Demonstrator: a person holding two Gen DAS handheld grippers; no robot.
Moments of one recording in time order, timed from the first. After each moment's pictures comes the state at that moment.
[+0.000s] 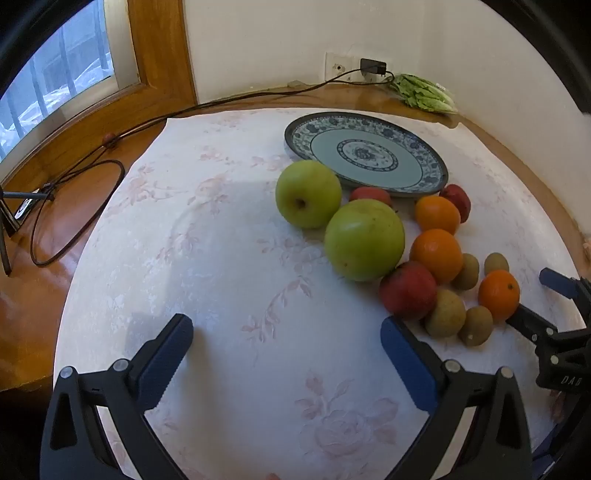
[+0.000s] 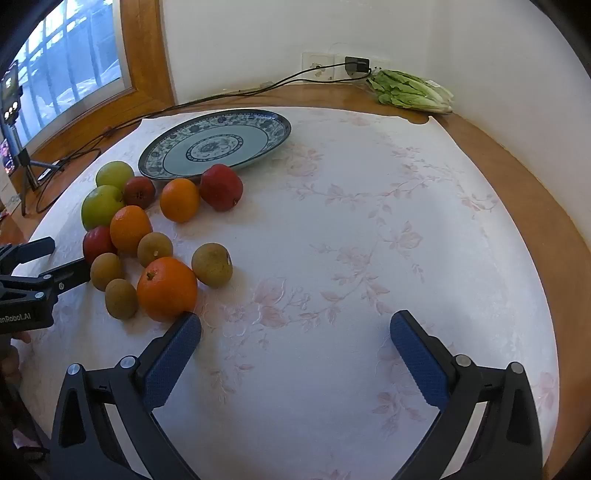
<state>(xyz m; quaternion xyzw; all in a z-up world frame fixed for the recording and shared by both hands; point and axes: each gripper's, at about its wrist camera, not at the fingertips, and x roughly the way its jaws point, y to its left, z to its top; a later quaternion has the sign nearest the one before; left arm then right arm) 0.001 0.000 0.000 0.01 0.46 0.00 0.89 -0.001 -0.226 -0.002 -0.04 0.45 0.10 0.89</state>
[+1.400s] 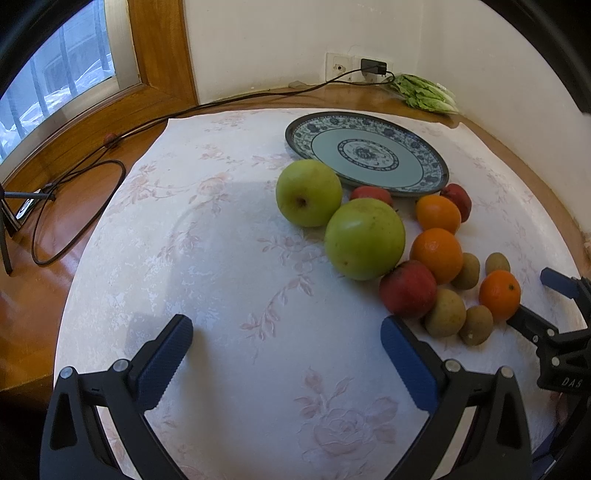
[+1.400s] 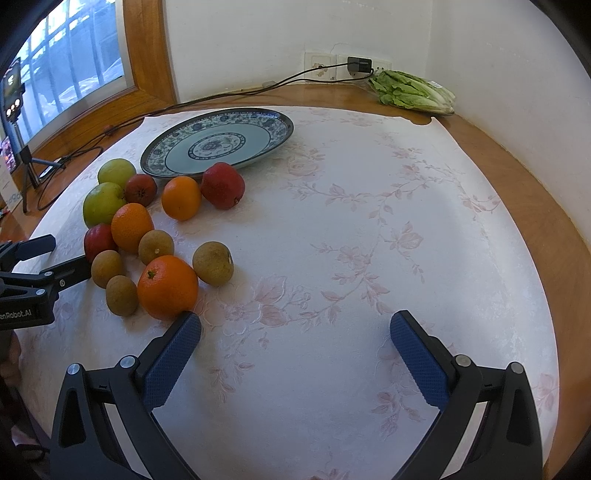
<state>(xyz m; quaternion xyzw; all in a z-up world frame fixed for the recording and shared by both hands) 0.001 -0.002 0.001 0.01 0.46 0.00 0.89 -0.003 -0.226 -0.004 -0.04 0.45 0.10 0.89</state>
